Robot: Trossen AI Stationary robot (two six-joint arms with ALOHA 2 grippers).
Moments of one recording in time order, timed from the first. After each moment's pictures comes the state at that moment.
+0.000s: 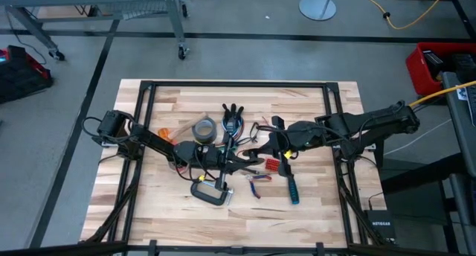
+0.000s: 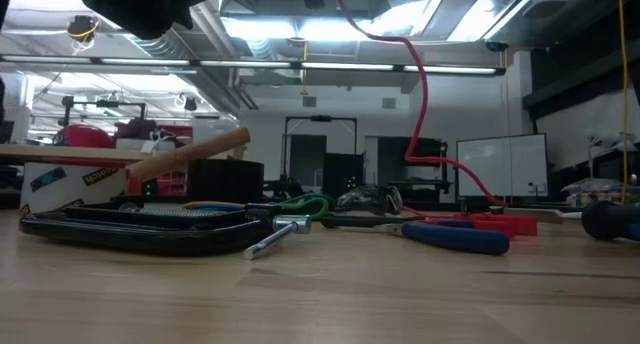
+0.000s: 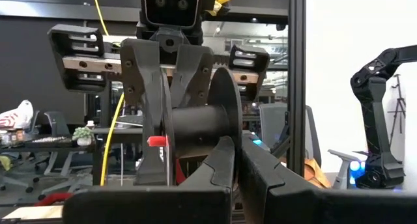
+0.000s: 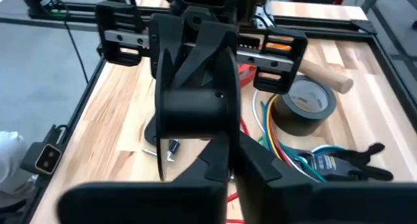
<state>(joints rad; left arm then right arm) -0.24 1.77 0.83 1.32 -0.13 0.03 0.24 1.34 1.35 -0.60 0.14 0.07</state>
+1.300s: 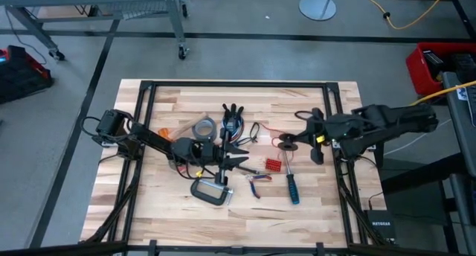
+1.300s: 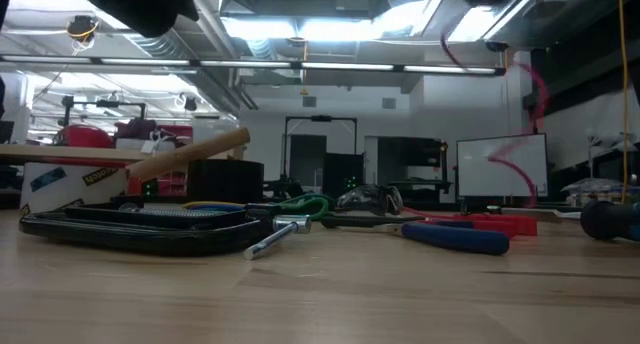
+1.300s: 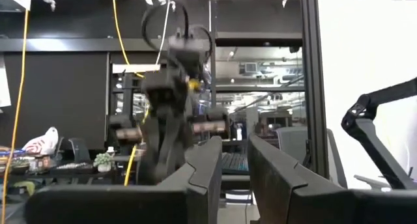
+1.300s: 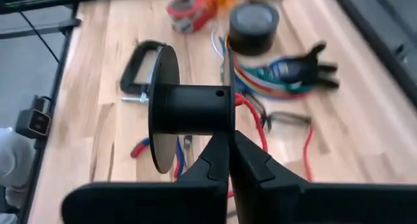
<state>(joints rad) -0.23 1.76 0.84 1.41 -0.17 0.09 0.24 0.91 1.11 -0.90 0.22 0.34</state>
